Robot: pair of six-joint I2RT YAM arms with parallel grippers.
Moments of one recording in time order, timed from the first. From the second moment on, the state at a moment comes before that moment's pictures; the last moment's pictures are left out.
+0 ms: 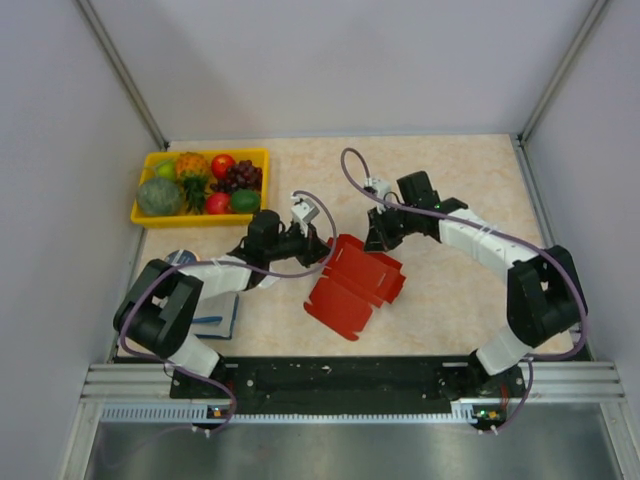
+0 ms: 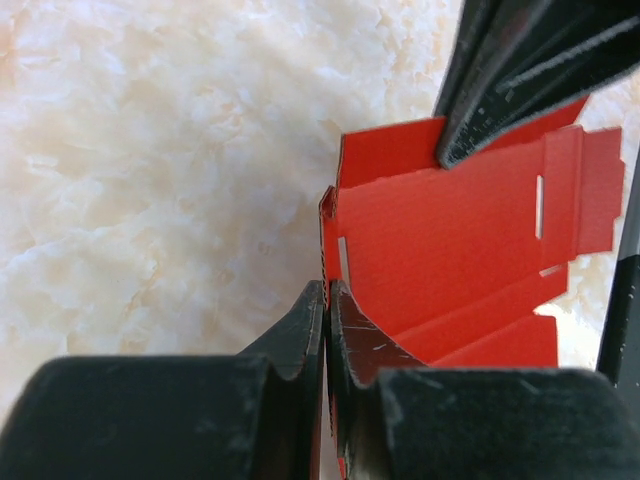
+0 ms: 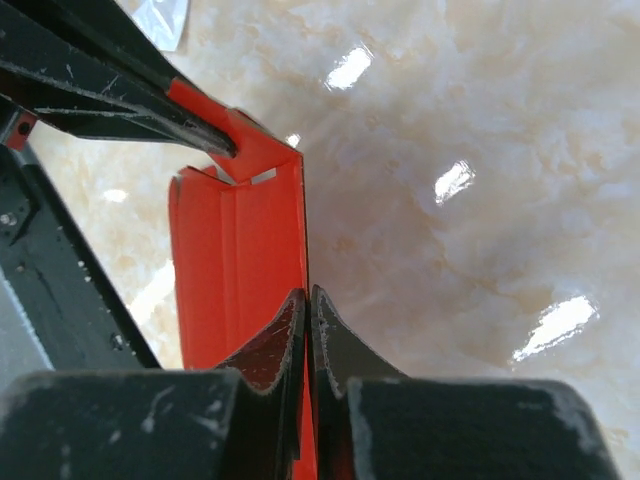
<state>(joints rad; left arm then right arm) -0.48 1.54 0.64 0.54 0.64 -0.14 0.45 1.59 1.12 -0.44 -0.63 -0.03</state>
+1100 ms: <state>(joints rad) -0.46 1.65 0.68 0.58 0.57 -0.32 0.74 1.35 0.82 -0.13 0.14 -0.13</state>
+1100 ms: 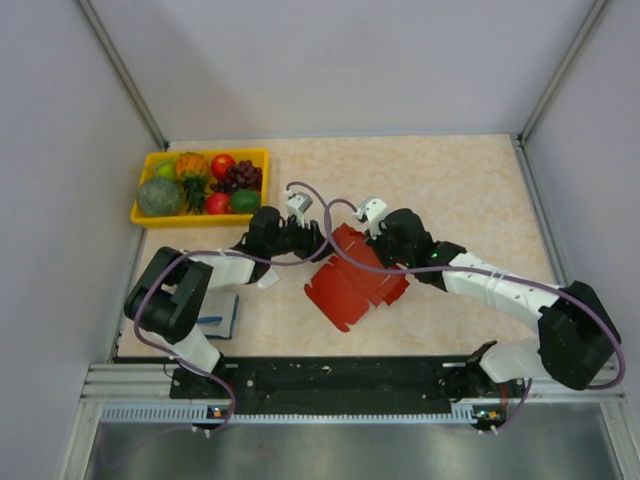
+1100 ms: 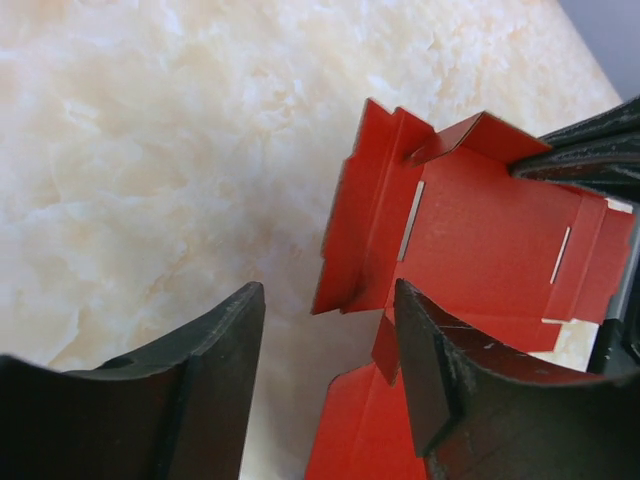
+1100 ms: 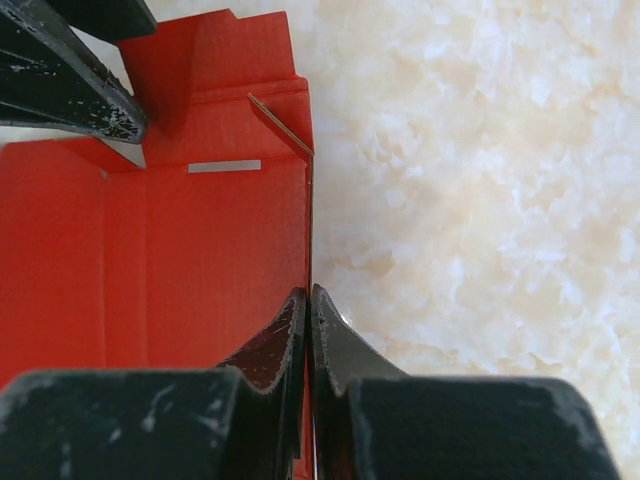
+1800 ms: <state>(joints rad) -0.40 1.72 0.84 0.55 0.97 -0.34 0.53 1.31 0.82 -0.16 -0.43 -0.08</state>
